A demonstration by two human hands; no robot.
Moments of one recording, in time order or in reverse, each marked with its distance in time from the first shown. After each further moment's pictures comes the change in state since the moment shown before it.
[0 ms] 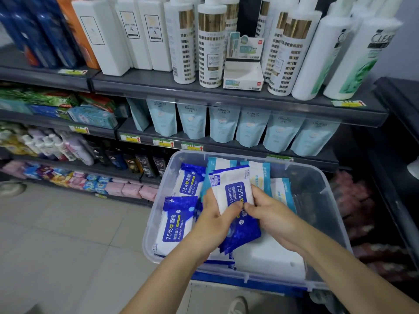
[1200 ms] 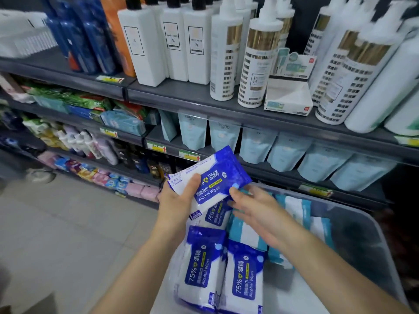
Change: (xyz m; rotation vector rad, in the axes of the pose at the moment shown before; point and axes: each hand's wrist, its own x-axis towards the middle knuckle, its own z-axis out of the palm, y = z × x) left_hand 0.073 0.042 -0.111 -0.356 0.474 0.064; right_hand 0.090 -0.059 0.065 0.090 0.025 -0.003
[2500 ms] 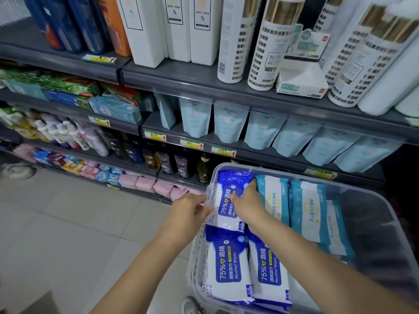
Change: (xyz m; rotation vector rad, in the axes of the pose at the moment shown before) left_hand 0.025 -0.029 -0.070 1.092 -0.409 0.259; right_hand 0.068 0.059 0.043 -0.532 0.434 0.176
